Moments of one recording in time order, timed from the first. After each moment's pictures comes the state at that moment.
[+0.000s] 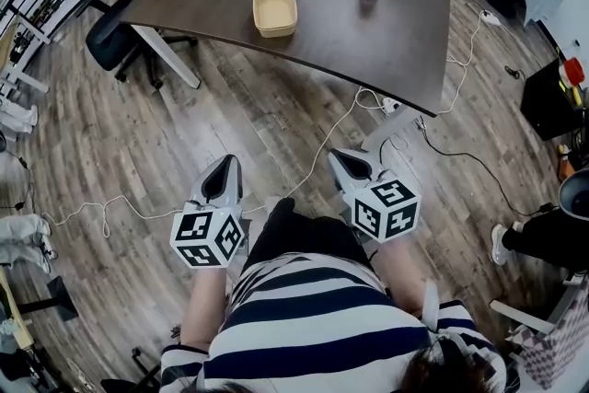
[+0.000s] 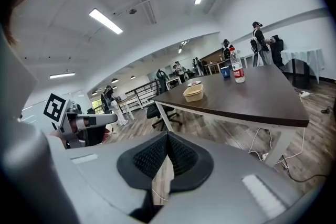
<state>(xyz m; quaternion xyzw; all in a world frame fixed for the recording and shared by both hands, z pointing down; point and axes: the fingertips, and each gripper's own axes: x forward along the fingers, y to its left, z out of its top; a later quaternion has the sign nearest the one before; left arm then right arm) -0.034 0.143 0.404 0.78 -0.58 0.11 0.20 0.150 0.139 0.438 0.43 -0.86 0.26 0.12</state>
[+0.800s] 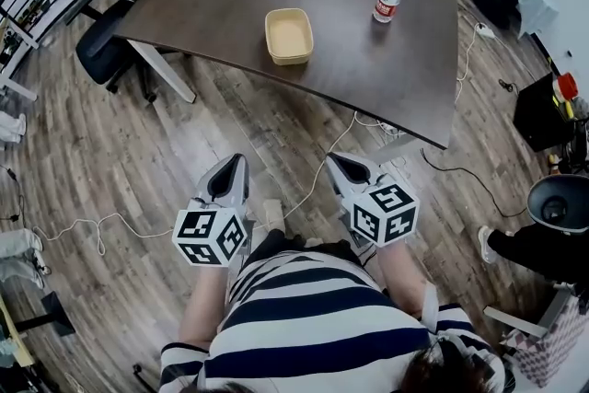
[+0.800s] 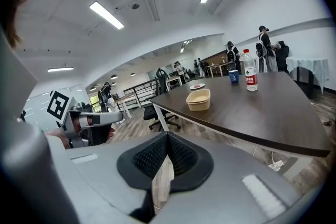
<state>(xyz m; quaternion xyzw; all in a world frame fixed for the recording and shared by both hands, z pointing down) -0.070 0.042 0.405 0.81 -0.54 0.08 0.22 0.095 0.047 0.429 0.43 -0.86 0.24 0.14</state>
